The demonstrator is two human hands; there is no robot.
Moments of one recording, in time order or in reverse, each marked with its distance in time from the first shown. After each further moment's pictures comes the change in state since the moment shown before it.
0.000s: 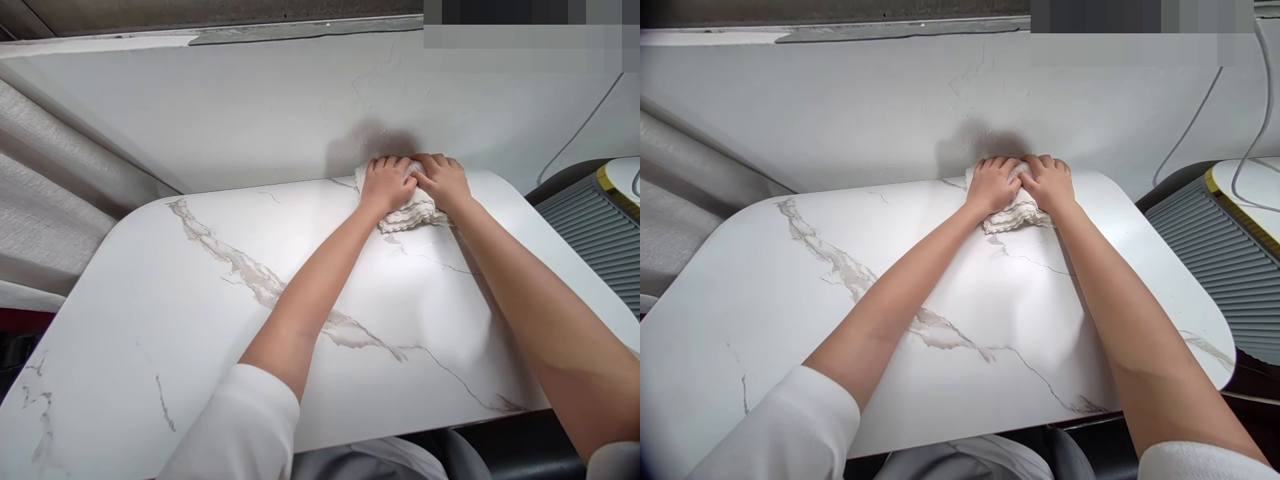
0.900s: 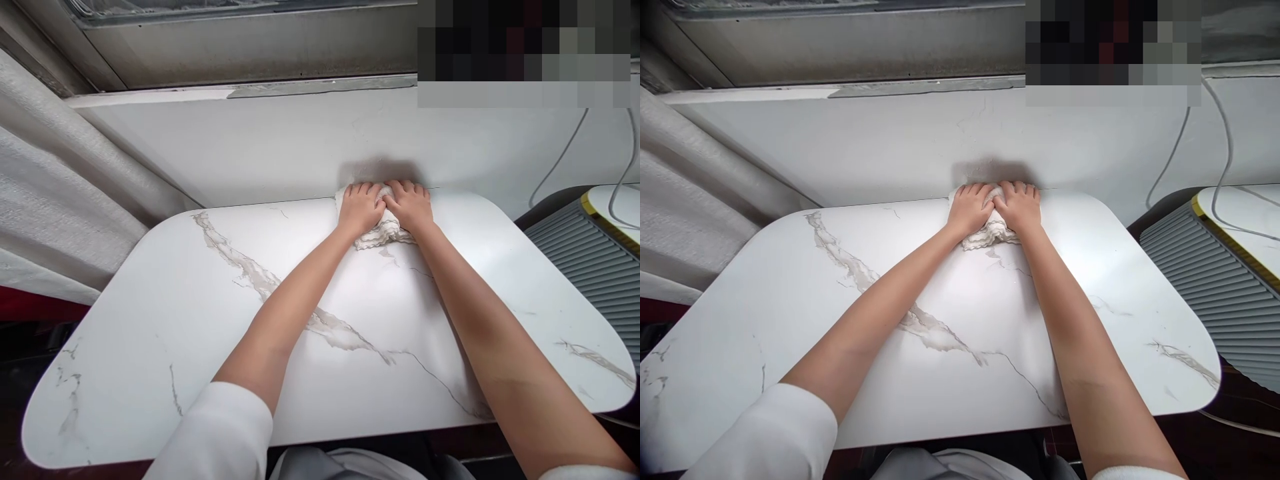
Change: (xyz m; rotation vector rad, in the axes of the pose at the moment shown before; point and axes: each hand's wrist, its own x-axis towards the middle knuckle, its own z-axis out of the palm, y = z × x) left_hand -0.027 -0.027 -0.021 0.062 0.027 -0.080; right_hand -0.005 -0.054 0.006 0.007 0.014 -0.005
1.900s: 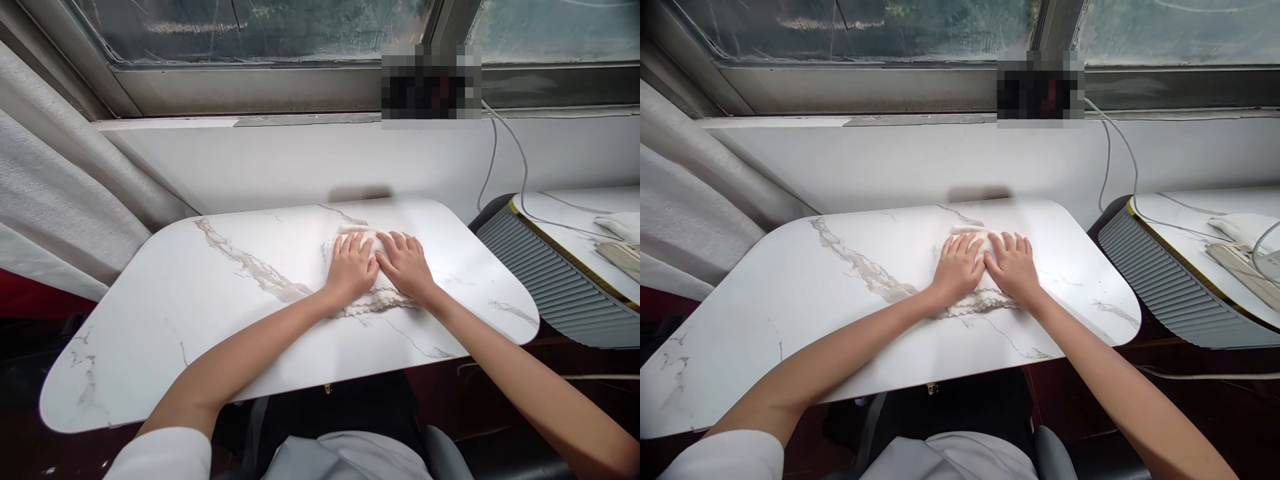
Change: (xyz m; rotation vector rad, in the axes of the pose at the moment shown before) left_hand -0.141 0.060 -0.025 0.033 -0.013 0.071; right_hand -0.161 0.004 -0.042 -0.006 0.034 -0.132
